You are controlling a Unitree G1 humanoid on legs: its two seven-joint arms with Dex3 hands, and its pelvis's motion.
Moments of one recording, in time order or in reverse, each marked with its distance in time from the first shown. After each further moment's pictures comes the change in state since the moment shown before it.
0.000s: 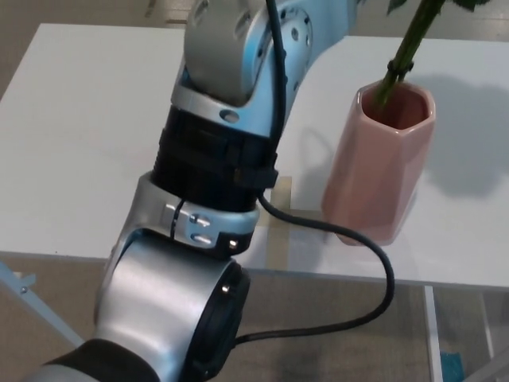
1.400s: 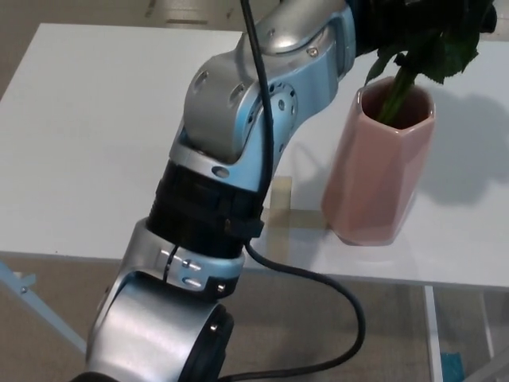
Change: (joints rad) left_arm 0.160 0.013 -0.074 -0.055 -0.046 0.000 0.041; right_arm -0.031 0.000 0.001 -0.009 0.001 0.000 0.008
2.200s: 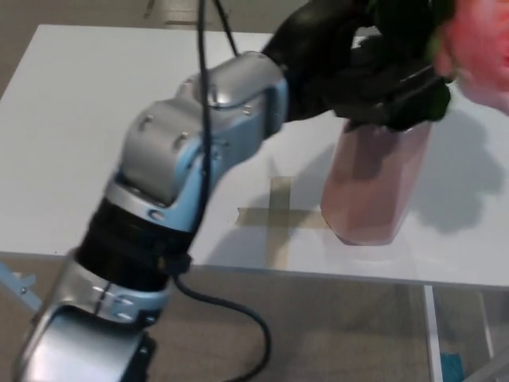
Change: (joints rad) left_arm 0.162 0.274 -0.150 -0.146 -0.028 0.100 -0.239; right_arm -0.004 0.002 0.004 0.002 -0.001 0.000 0.001
